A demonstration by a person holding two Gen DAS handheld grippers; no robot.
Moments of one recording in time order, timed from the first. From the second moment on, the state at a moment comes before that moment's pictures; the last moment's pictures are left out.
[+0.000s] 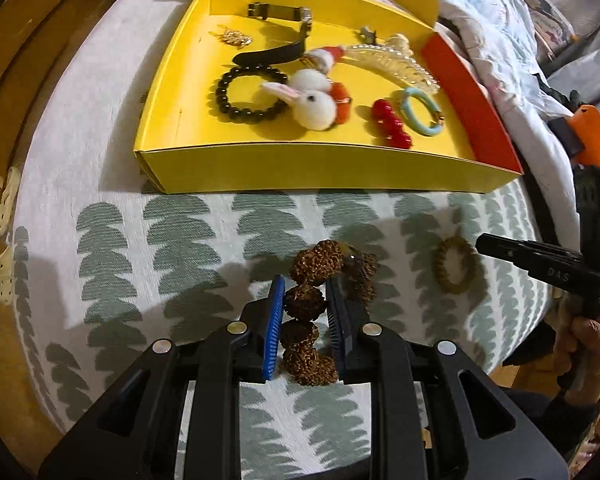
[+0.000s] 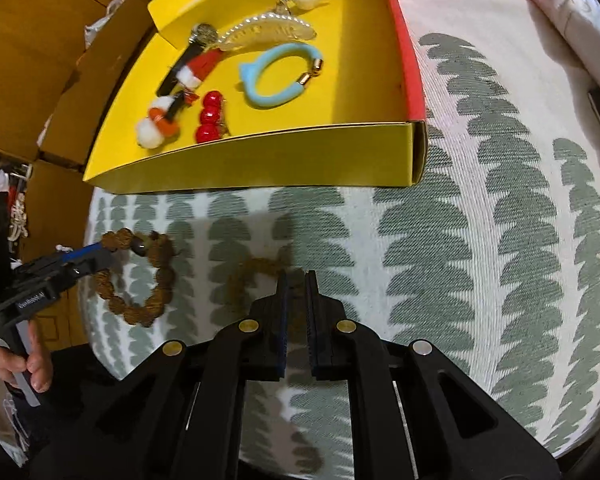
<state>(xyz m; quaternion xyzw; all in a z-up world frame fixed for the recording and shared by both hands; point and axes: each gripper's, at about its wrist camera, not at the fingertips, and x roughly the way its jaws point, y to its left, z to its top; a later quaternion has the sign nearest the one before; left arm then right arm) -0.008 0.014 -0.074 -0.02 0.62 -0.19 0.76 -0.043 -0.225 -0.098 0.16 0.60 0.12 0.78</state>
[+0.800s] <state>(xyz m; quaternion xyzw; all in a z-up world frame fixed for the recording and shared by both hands) 0.038 0.014 -0.006 -0.02 0.53 -0.17 0.83 -0.016 -0.183 -0.022 0.07 0.48 0.11 0.86</state>
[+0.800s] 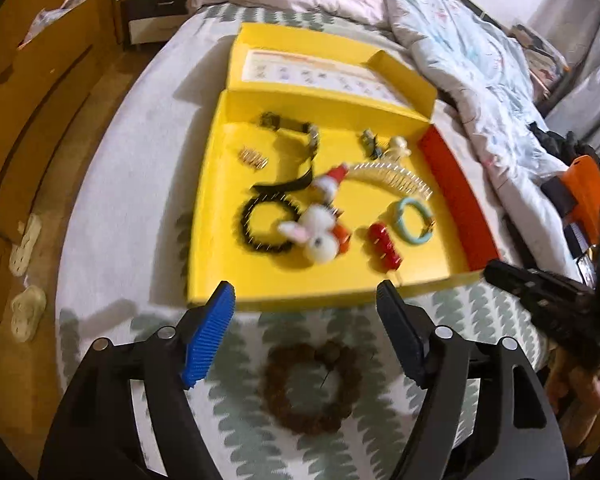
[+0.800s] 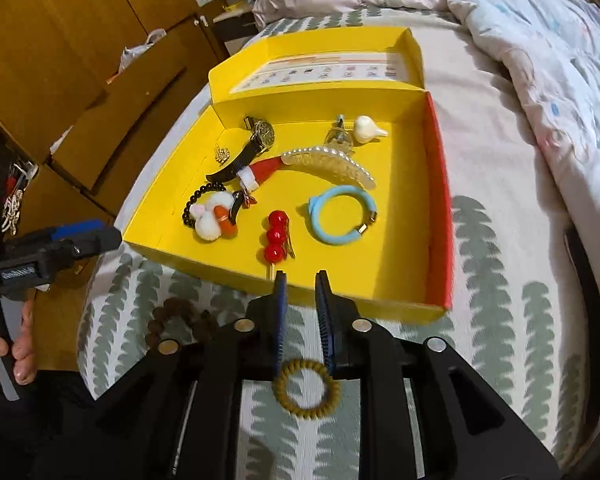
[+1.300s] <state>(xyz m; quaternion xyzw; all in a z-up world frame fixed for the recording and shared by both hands) 0.090 0.006 -0.057 -0.02 0.58 -0.14 0.80 0.041 -0.179 -0.045 0.07 0.50 0.08 0.86</state>
